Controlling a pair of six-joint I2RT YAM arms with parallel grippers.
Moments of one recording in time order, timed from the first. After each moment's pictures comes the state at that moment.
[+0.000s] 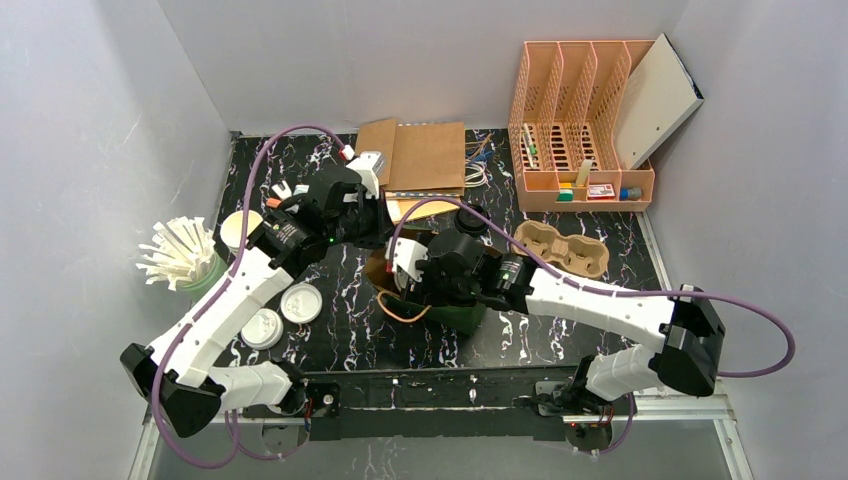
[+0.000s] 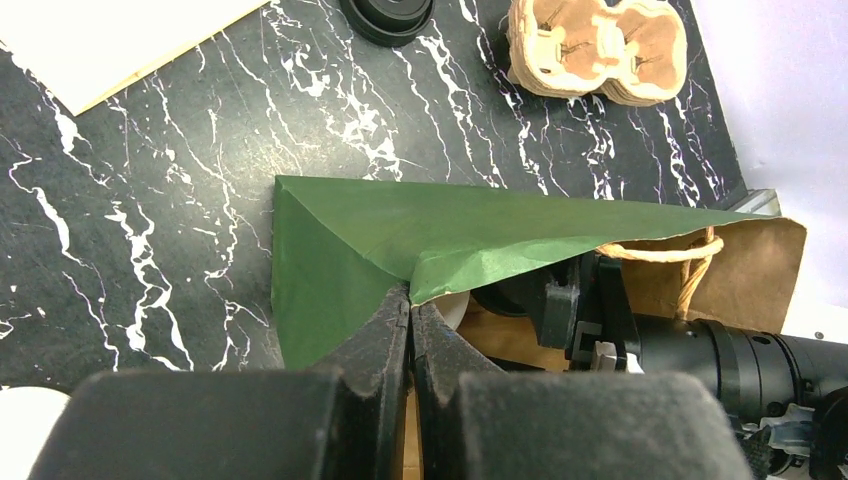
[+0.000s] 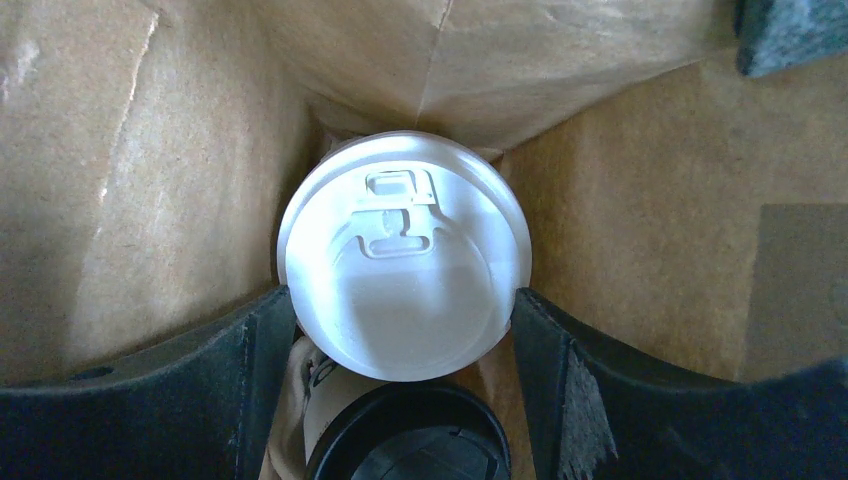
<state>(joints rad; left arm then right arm) -0.67 1.19 1.32 -0.78 0.06 -0.45 1.13 1.36 1.06 -0.34 0.05 -0.37</state>
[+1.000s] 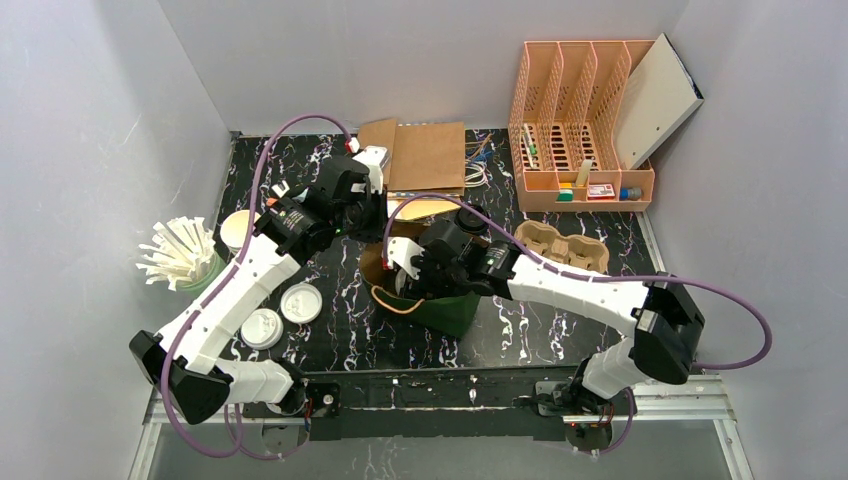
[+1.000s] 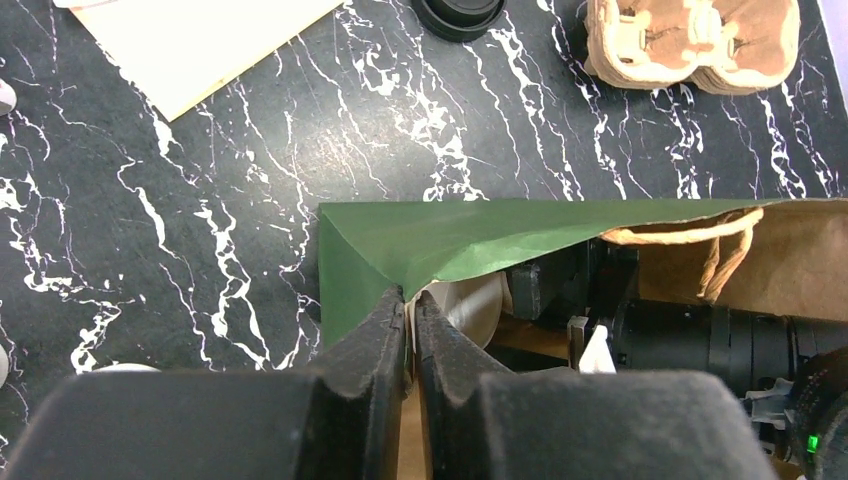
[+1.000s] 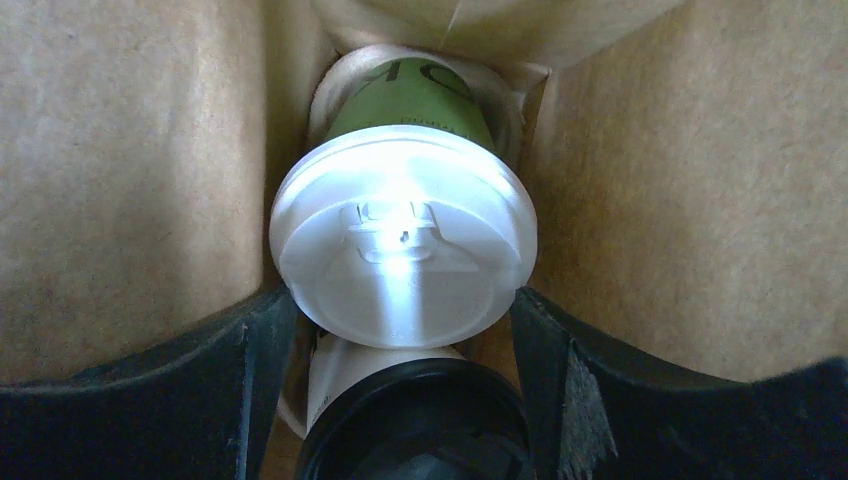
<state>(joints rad) -0.67 1.26 1.41 -0.88 -0.02 -0.35 1.07 1.47 1.13 -0.46 -0.10 -0.36</state>
